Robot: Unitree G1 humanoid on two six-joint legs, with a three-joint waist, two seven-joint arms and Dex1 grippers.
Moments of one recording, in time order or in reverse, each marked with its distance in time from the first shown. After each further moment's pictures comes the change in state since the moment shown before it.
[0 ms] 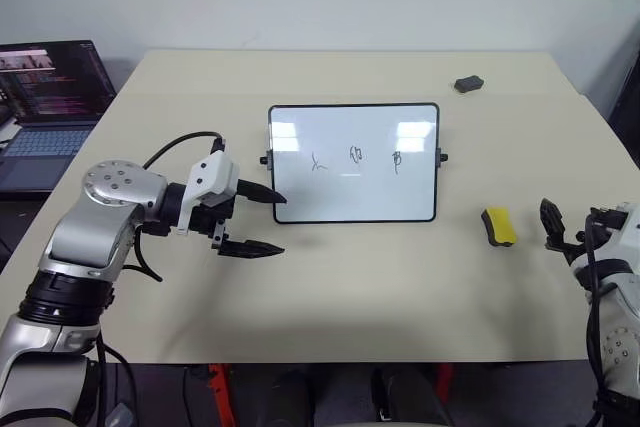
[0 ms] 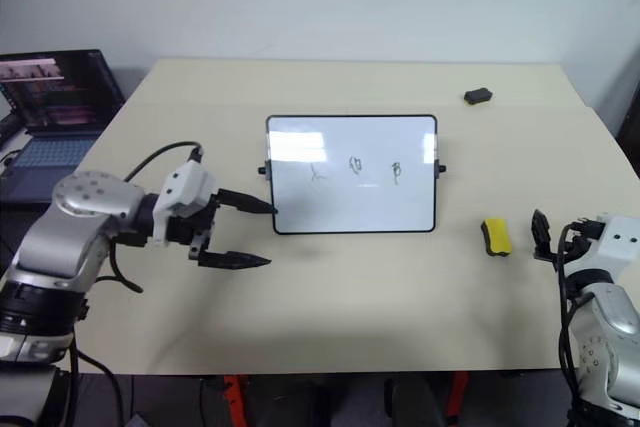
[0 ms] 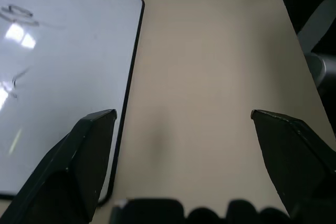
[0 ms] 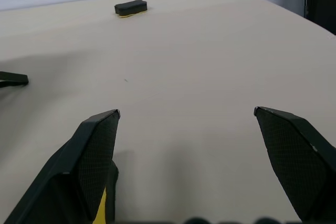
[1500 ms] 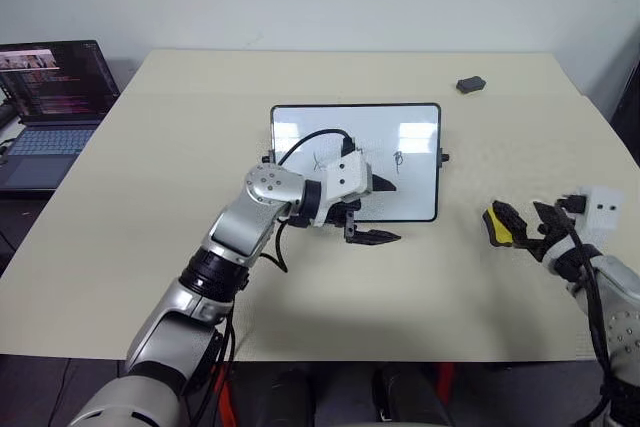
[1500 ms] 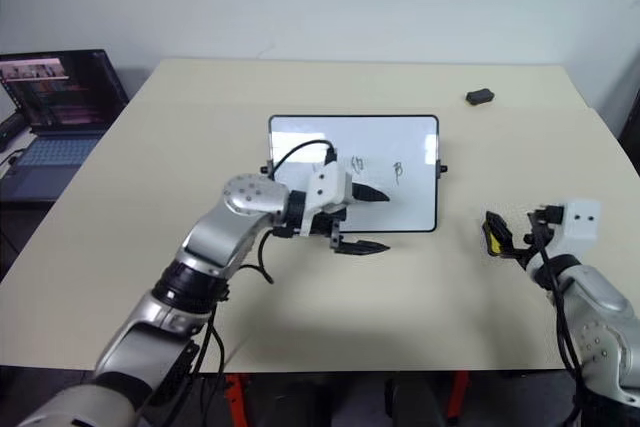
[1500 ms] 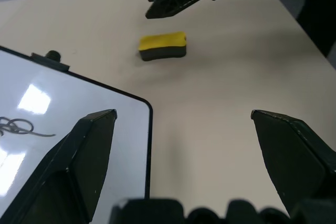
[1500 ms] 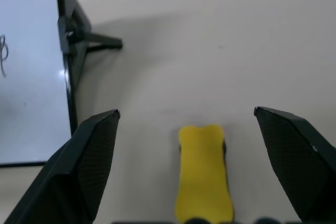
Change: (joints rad) left arm -0.191 -0.505 -0.254 0.032 0.248 0.027 0.346; right arm -0.113 -0.119 0.075 -0.115 0.190 0.414 0.001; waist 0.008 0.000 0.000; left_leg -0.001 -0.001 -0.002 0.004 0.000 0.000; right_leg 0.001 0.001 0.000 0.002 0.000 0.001
